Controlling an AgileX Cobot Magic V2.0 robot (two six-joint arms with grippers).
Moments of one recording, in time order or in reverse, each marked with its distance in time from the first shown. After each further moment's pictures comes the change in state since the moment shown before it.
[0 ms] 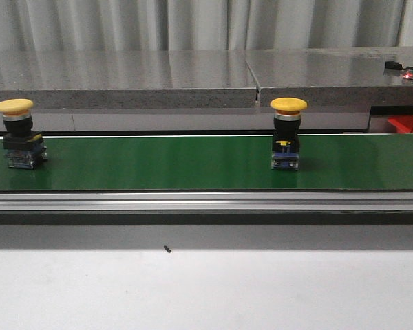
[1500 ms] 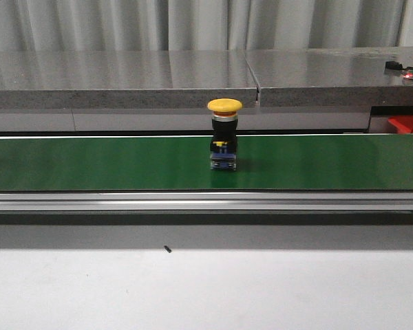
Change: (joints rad) left arm 0.000 0.227 -0.110 0.006 -0.028 -0.002; right arm 0.000 -0.277 0.215 -0.069 -0.053 0.043
